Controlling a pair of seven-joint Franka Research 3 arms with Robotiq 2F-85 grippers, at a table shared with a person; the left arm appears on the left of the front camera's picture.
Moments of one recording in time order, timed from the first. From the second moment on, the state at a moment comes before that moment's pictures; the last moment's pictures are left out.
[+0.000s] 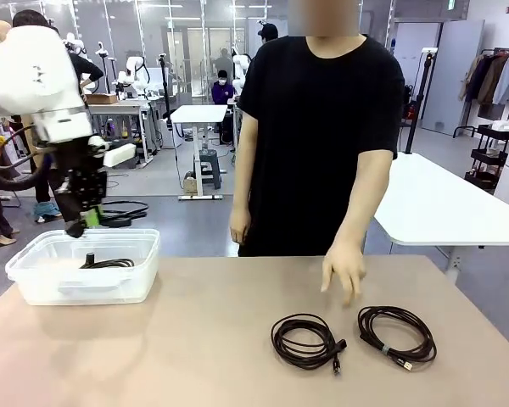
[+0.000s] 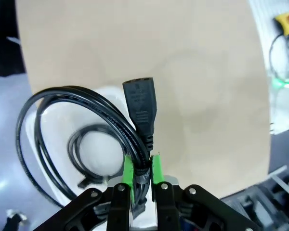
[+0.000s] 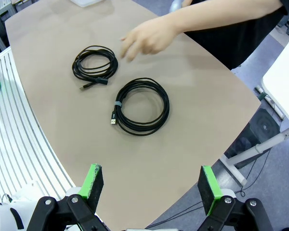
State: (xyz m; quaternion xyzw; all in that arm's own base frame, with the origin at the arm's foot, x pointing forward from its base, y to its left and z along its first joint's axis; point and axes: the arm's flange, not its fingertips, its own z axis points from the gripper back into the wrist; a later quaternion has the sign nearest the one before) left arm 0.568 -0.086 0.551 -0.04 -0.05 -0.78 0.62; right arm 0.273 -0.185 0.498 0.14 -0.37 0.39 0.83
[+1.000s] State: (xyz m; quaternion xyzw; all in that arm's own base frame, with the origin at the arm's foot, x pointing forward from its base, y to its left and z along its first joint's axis) left arm 0.629 -0.020 0.427 -0.06 -0.01 -0.68 0.73; right arm 0.273 -0.185 0.498 0.14 -0.37 0.39 0.83
